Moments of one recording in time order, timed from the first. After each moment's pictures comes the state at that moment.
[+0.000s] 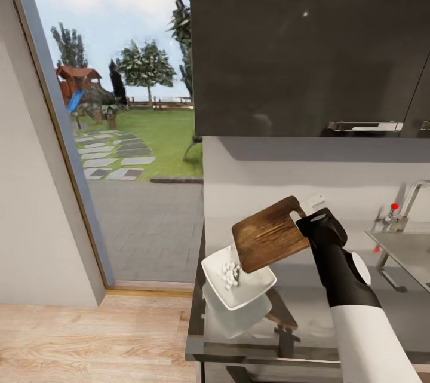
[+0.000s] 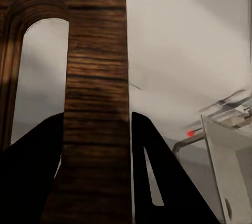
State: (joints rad) left arm -0.41 0.06 -0.24 0.08 0.24 -0.37 0.06; right arm -0.70 0.02 -0.09 -1.33 0.93 0.85 0.43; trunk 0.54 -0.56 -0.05
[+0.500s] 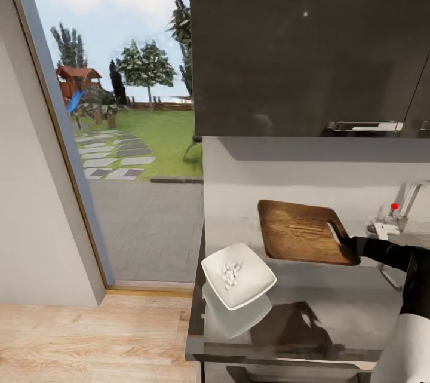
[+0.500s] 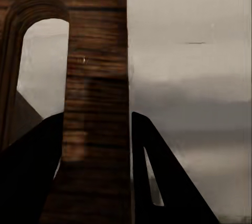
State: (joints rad) left arm -0.41 0.06 -0.24 0.08 0.24 -0.36 0.06; right arm -0.70 -0.11 -0.81 -1.30 0.76 0.68 1.08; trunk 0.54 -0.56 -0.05
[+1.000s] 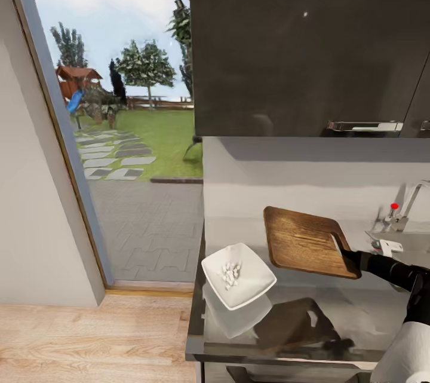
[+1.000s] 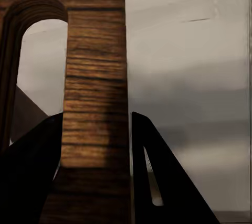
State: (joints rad) left arm -0.41 0.06 -0.24 0.08 0.24 -0.34 0.06; right arm -0.70 -0.11 -0.99 -1.15 0.77 0.52 1.10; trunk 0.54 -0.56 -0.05
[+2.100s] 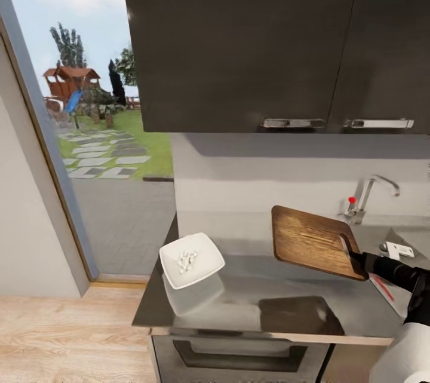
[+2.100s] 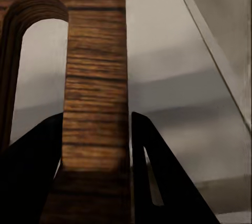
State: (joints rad) left arm -0.41 0.06 -0.24 0.08 0.24 -0.34 0.06; right arm -0.70 -0.10 -1.01 -1.15 0.76 0.54 0.97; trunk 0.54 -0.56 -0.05
